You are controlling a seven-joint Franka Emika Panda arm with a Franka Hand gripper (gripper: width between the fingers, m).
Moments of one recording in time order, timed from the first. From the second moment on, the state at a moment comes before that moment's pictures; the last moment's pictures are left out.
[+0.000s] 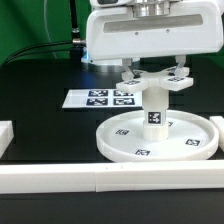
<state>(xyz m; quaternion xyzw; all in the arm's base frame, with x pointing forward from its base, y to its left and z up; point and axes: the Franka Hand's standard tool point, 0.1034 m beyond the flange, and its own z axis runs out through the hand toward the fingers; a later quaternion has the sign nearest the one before) 0.543 0.034 0.097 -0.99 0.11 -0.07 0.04</state>
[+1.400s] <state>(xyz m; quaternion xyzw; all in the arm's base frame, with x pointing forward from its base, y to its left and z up) 0.535 0.037 0.099 -0.82 0.57 -0.03 0.09</state>
